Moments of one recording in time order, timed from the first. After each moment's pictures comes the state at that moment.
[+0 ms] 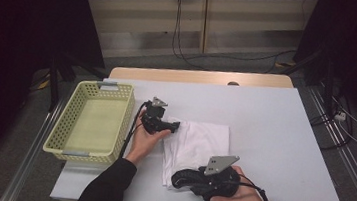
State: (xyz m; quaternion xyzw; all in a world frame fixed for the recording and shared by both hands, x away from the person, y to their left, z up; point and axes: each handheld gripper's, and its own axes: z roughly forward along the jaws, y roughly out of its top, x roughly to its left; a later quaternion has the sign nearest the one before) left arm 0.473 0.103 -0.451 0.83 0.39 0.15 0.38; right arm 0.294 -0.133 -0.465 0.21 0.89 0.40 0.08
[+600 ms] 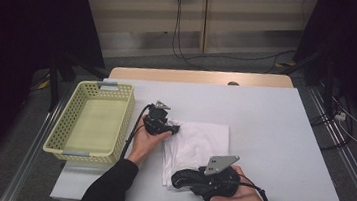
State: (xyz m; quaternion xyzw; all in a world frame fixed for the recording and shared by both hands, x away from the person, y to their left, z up) left arm 0.471 0.096 -0.461 0.85 0.38 0.11 0.36; right arm 0.294 -0.133 -0.465 0.21 0.88 0.41 0.08
